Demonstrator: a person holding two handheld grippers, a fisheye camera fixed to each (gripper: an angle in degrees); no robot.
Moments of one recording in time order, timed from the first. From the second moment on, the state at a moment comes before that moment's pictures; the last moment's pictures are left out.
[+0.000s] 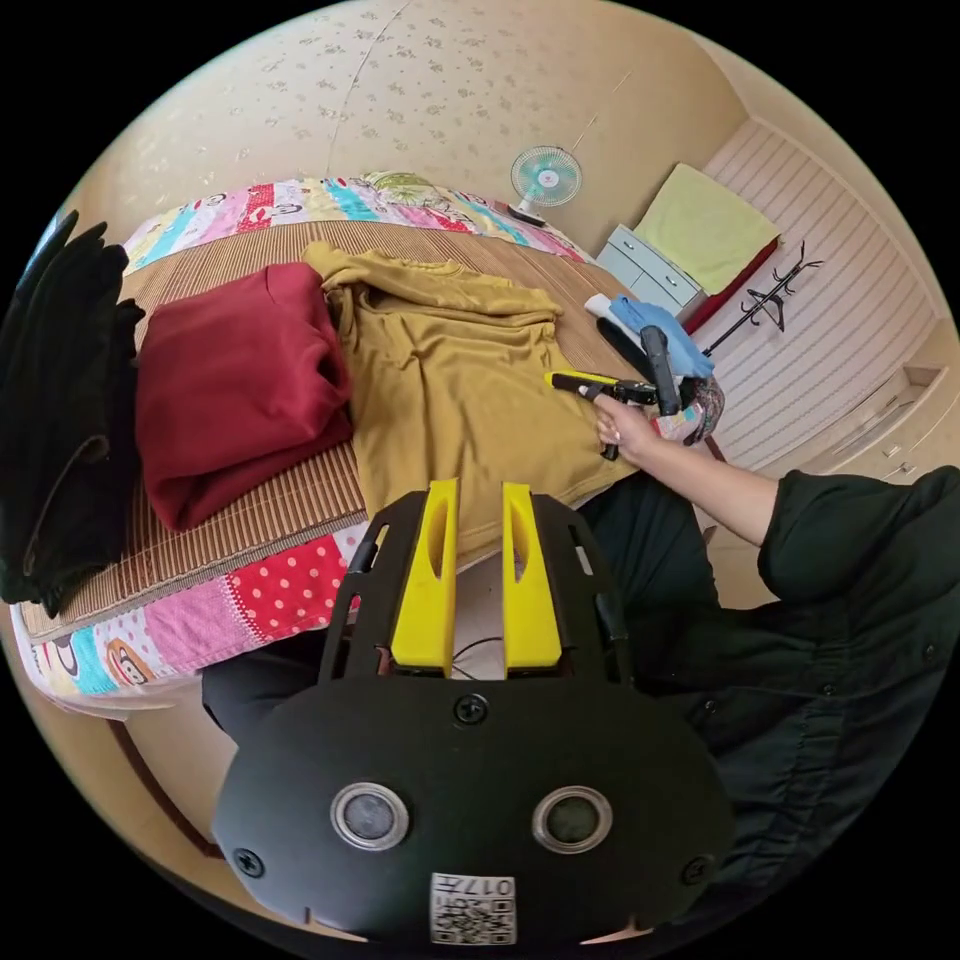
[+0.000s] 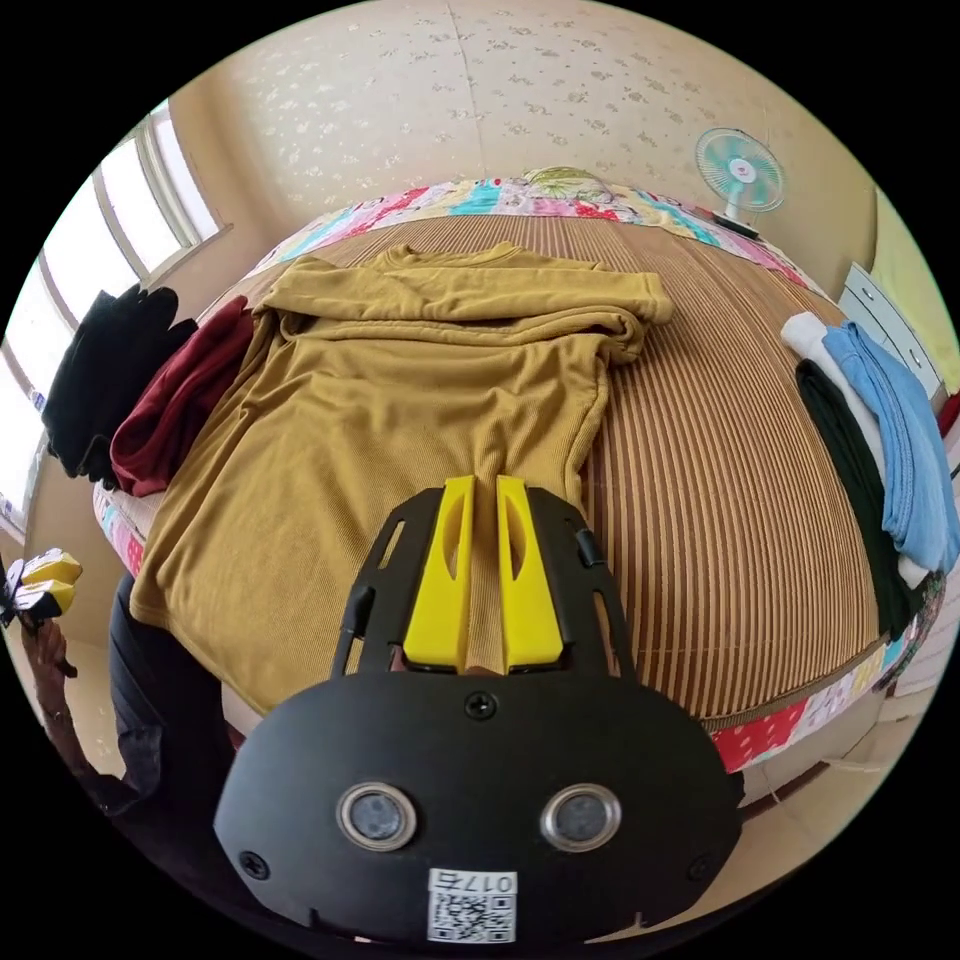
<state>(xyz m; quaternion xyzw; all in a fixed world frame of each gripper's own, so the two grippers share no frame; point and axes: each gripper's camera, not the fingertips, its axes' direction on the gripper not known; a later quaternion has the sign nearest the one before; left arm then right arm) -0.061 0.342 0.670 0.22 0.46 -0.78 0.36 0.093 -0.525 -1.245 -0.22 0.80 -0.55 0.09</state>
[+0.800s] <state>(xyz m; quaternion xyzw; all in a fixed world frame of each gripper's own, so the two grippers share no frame) -0.030 0.349 0.778 0.16 0.53 -0.80 0.24 -0.130 -0.531 -1.298 -0.23 0.84 -0.37 0.31</state>
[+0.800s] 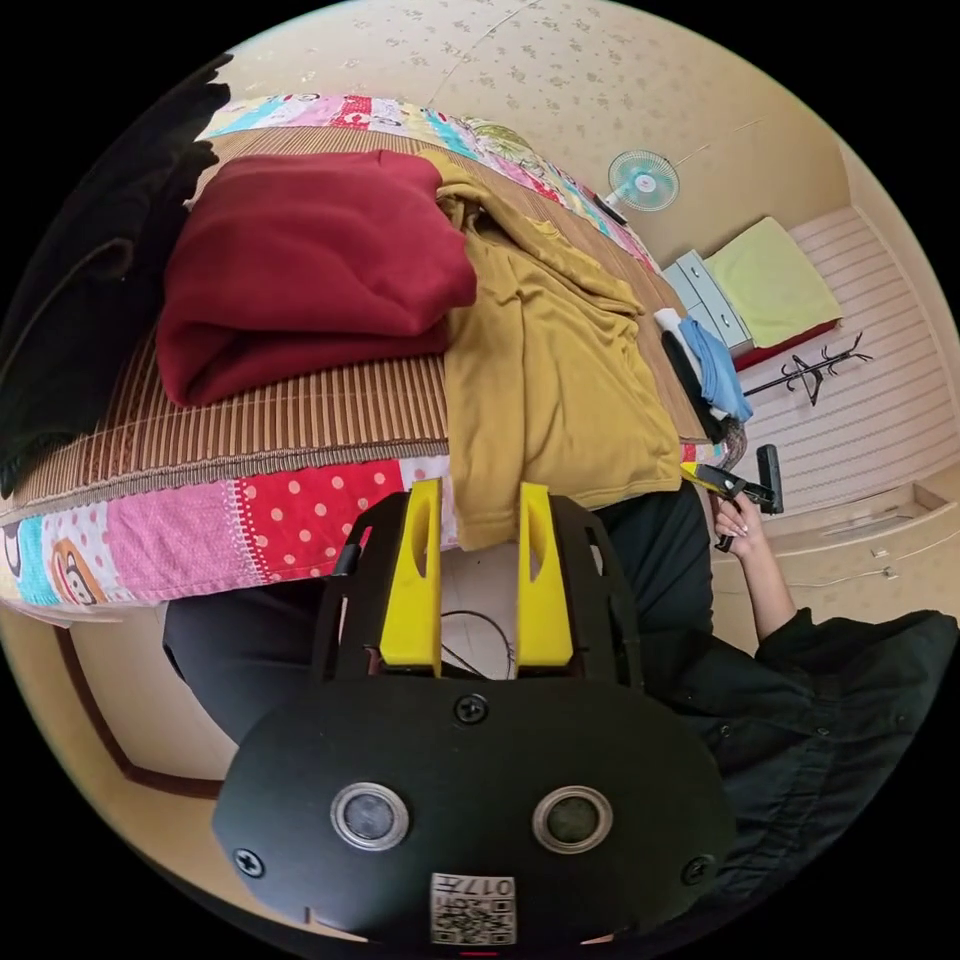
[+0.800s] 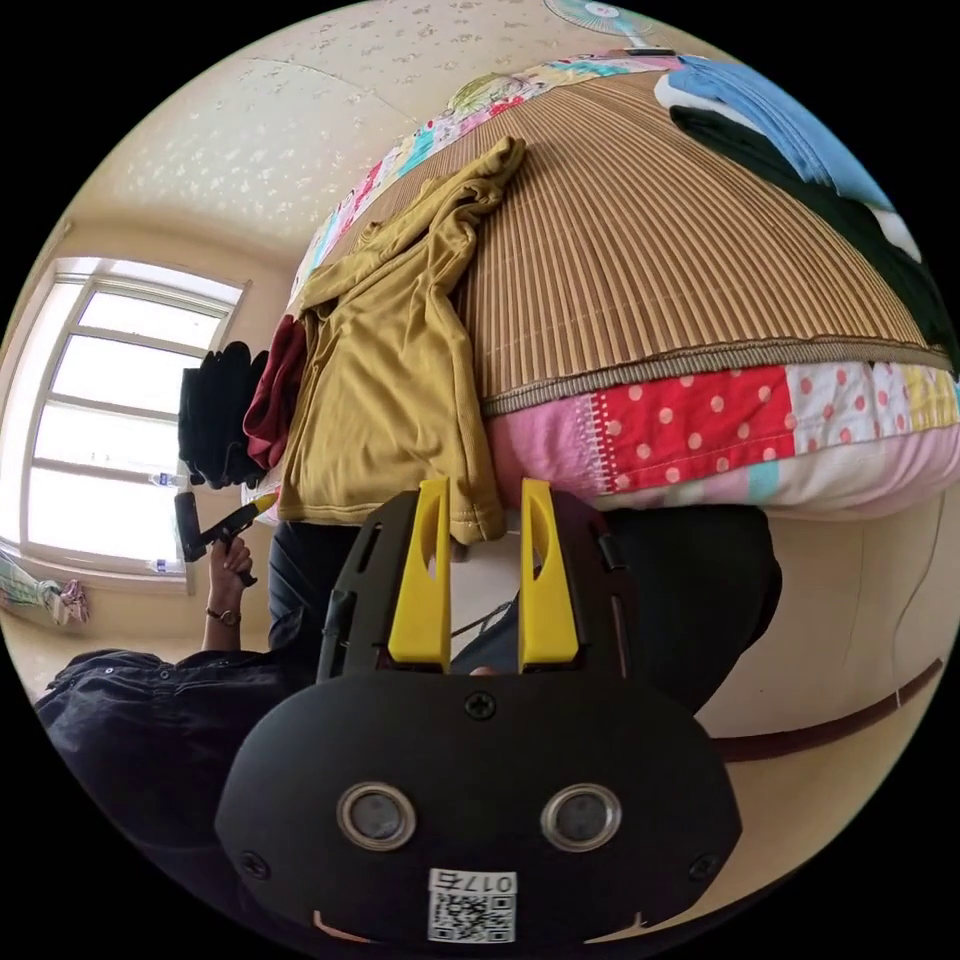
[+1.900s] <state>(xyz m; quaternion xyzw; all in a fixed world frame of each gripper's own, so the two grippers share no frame) -0.031 0.321 0.819 0.15 0.63 -0.70 0.30 -0.224 -0.532 -1.326 -0.29 0.78 -0.33 0.45</state>
